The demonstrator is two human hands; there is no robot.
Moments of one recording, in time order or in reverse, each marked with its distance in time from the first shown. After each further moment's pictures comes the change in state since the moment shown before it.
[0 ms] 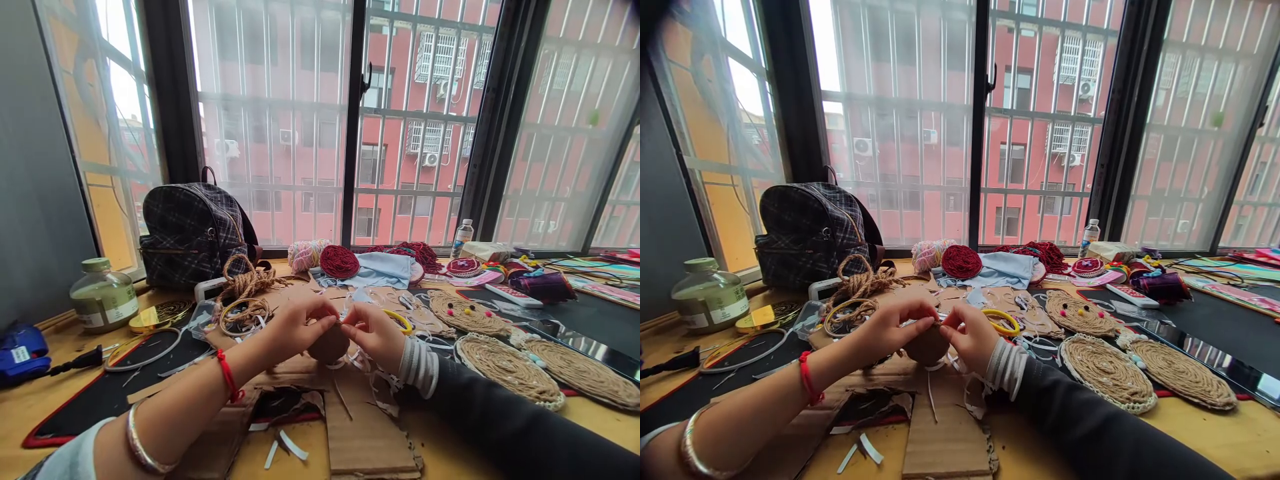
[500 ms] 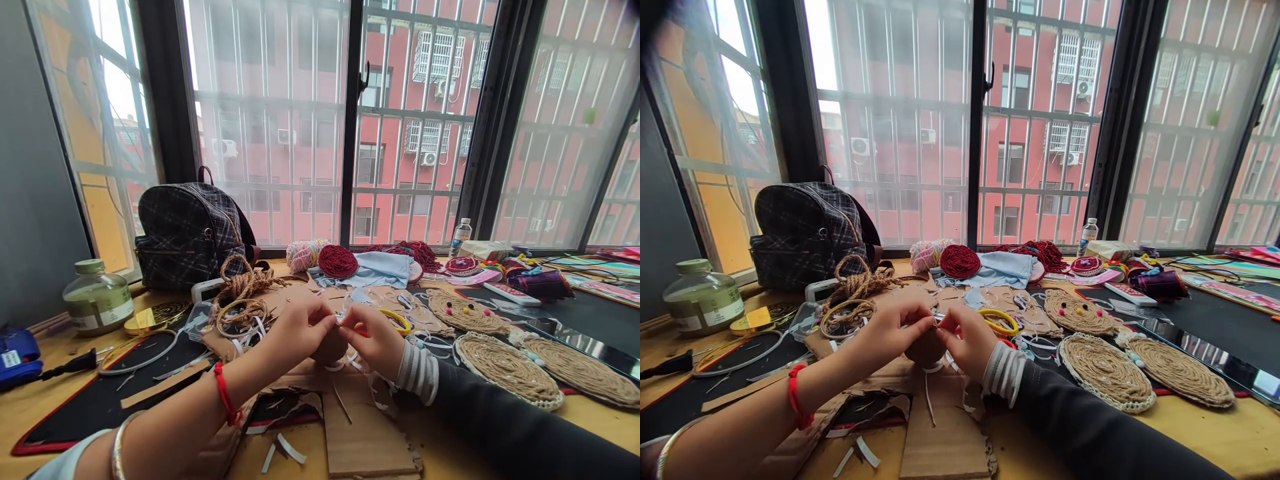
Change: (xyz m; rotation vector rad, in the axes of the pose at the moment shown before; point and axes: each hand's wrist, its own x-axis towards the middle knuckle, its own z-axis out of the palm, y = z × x) left_hand 0.001 0.018 0.009 0.013 0.095 -0.208; right_hand -0.005 -0.006 0.002 -0.152 0.053 -0.072
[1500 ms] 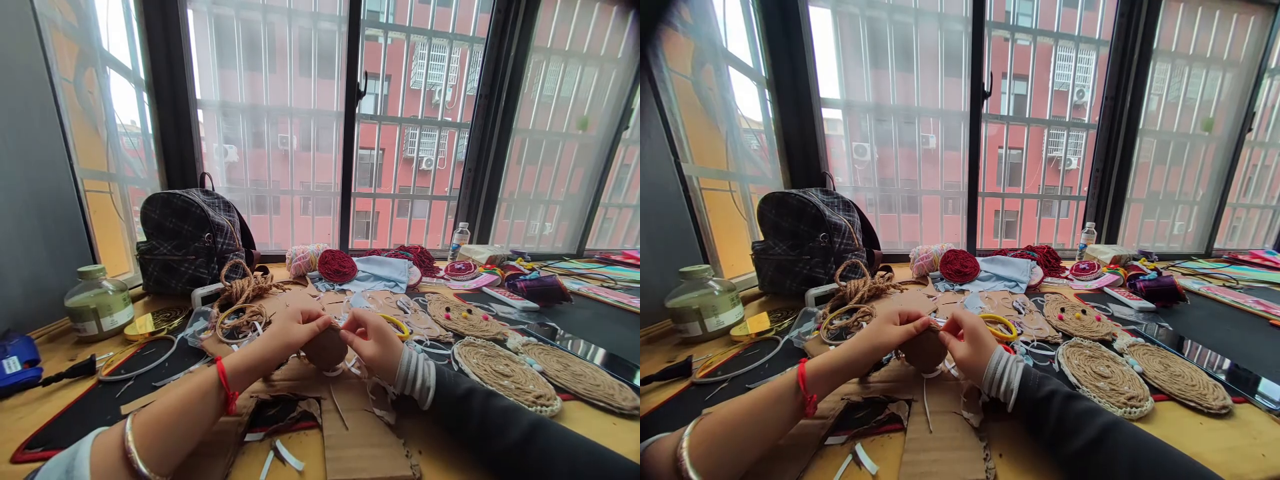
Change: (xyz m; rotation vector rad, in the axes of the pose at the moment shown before) left_hand 0.010 -0.032 0.000 -0.257 -0.193 -0.150; right_hand 0.001 -0.001 -0.001 0.019 0.032 0.106
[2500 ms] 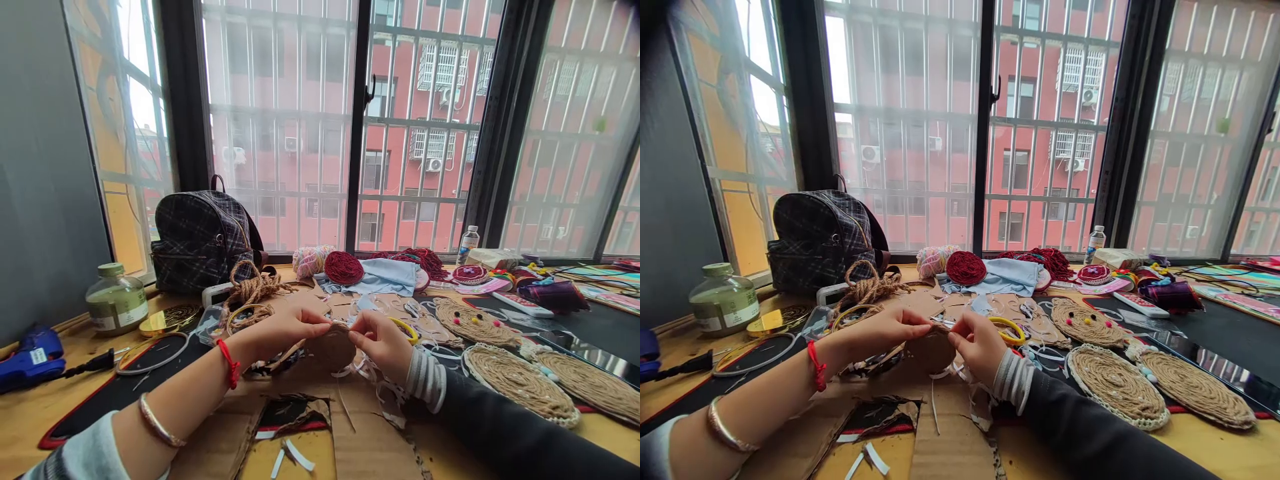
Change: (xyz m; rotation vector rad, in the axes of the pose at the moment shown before) left_hand -0.003 -0.004 -0.027 -0.259 -0.306 -0.118; right_hand 0.001 -0.003 -0.002 0.079 -0.075 0.119
